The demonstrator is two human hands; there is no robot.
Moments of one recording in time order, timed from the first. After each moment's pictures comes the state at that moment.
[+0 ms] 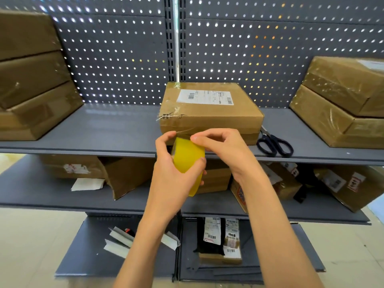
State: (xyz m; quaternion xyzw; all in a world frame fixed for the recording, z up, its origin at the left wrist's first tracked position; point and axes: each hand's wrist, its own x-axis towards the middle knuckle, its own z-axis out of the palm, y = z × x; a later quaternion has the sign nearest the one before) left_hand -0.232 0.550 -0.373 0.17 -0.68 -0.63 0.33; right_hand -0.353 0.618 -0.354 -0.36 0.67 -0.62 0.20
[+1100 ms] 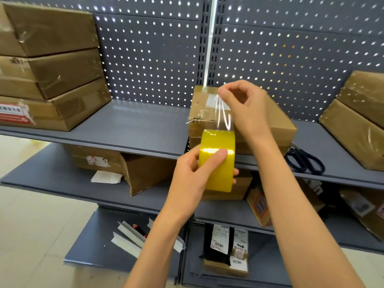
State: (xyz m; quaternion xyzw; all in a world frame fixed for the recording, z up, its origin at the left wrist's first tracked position) left_hand -0.223 0.530 -0.365 0.08 -0.57 -0.76 0.28; right_hand -0.371 0.555 -0.307 -0.40 0.66 -0.63 -0.06
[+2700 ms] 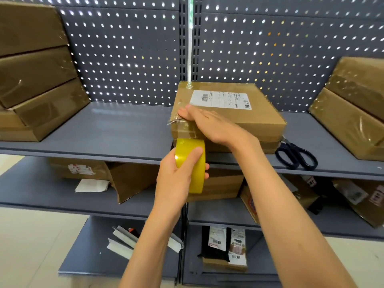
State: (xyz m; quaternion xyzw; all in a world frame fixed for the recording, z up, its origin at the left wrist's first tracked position) left_hand -0.257 0.514 -0.386 0.21 -0.59 -0.71 0.31; right_hand -0.396 0.534 -0.329 -0.50 0.80 -0.30 0.13
